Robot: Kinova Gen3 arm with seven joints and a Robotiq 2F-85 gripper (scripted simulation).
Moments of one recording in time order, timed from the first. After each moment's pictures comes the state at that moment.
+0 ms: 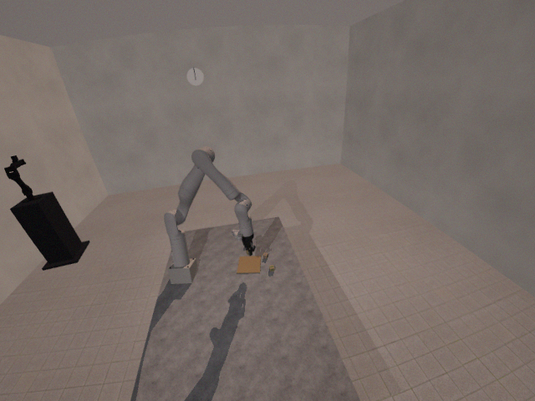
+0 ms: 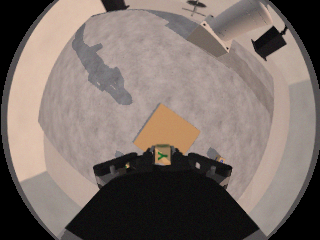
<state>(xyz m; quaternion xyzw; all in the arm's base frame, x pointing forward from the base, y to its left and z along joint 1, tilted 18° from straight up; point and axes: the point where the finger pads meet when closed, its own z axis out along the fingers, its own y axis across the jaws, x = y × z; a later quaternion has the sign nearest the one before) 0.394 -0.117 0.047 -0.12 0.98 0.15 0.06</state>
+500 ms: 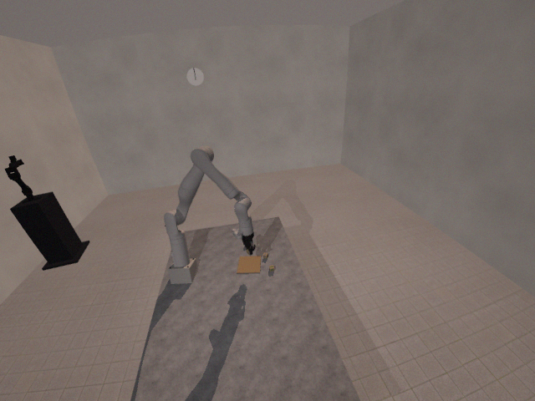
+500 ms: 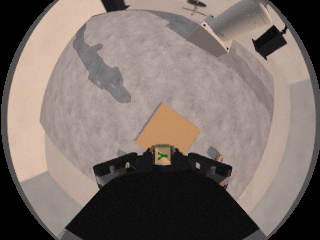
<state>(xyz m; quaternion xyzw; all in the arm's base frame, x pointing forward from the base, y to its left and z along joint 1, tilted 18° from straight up) 0.396 -0.121 0.053 -0.12 0.98 0.15 0.06</state>
